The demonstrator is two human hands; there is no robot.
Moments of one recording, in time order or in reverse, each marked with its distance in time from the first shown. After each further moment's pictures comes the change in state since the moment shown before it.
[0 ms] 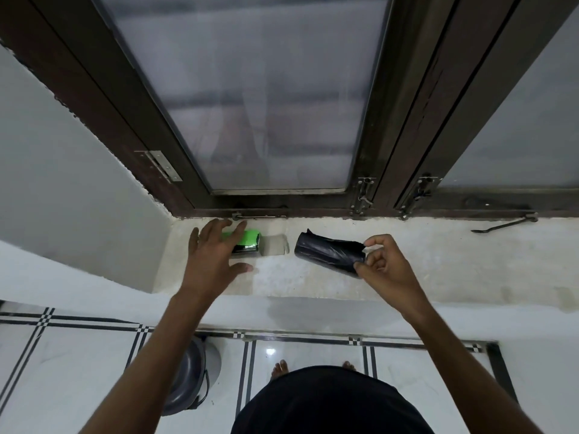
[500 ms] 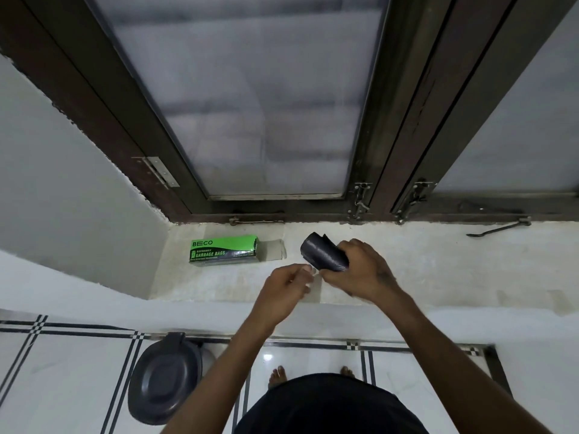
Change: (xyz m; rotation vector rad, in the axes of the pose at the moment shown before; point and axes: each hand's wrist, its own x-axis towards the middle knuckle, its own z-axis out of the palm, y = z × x) left_hand -0.024 0.120 -0.001 -1.177 -0.417 -0.400; right_hand 0.029 -0.021 0.029 -0.730 -0.131 -0.090
